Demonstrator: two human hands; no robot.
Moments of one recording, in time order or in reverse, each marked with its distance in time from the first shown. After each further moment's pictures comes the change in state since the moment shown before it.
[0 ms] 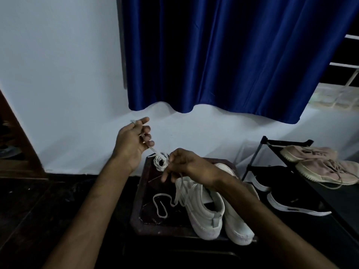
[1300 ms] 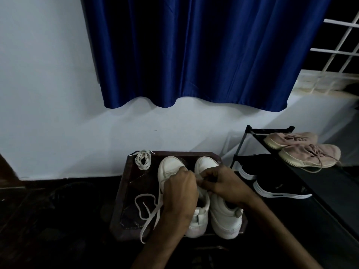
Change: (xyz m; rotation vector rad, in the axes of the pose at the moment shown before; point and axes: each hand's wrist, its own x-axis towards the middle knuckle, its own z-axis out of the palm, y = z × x) left_hand -0.077 -0.140 0.074 1.716 -0.197 0.415; right_hand -0.078 0.077 -0.067 -0.557 0.413 0.132
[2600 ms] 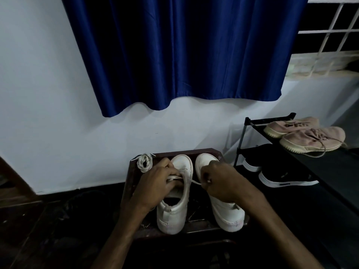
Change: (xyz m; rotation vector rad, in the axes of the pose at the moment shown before) left_hand 0.019 -0.072 -0.015 -0.239 -0.152 0.267; right_hand -0.009 -0.021 0.001 -0.468 -0.003 0.027
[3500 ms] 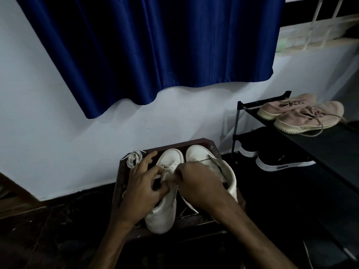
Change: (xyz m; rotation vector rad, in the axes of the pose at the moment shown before) left_hand -0.012 -0.004 0.021 -0.014 0.126 0.008; right_hand -0.014 -0.035 0.009 0.149 0.135 0.044
